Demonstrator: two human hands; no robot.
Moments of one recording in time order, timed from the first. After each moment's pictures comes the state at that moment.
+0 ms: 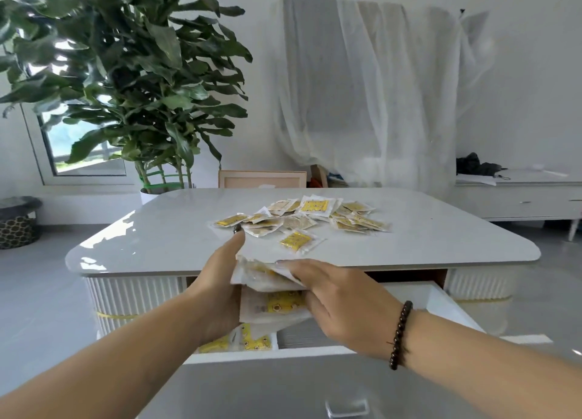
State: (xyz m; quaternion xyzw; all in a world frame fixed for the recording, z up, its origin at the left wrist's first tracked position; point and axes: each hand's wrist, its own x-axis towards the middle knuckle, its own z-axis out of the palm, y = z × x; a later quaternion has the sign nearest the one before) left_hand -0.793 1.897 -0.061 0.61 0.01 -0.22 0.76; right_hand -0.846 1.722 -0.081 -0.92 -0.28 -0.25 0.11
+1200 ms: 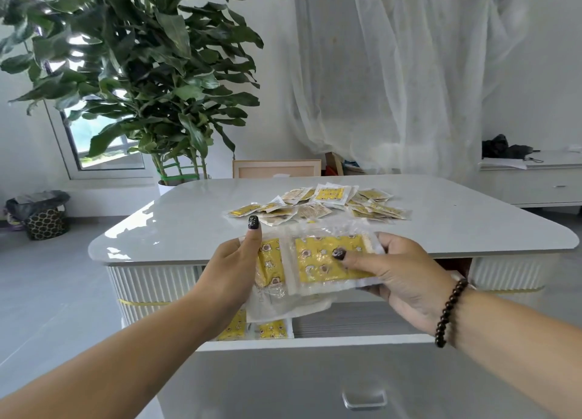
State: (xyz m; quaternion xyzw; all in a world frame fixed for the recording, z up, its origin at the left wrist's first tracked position) left_hand -0.781 1.905 -0.080 0.72 -0.09 -0.06 0.68; right_hand -0.842 1.702 -0.070 -0.67 0.05 -0.07 0.74
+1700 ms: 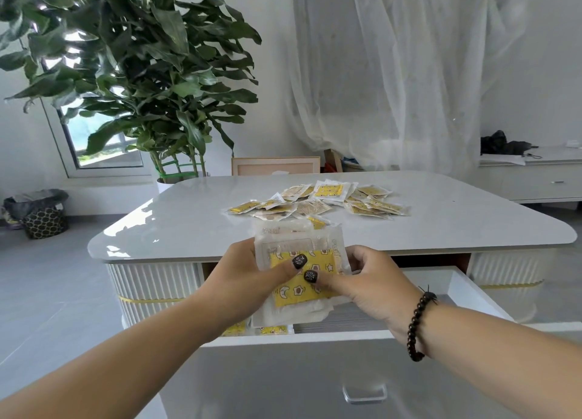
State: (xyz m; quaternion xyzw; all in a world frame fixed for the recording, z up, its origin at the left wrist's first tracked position) left_hand -0.796 1.902 -0.078 0.77 -0.22 -0.06 0.60; right_hand -0.842 1.727 -0.085 -0.79 0.06 -0.11 0.60
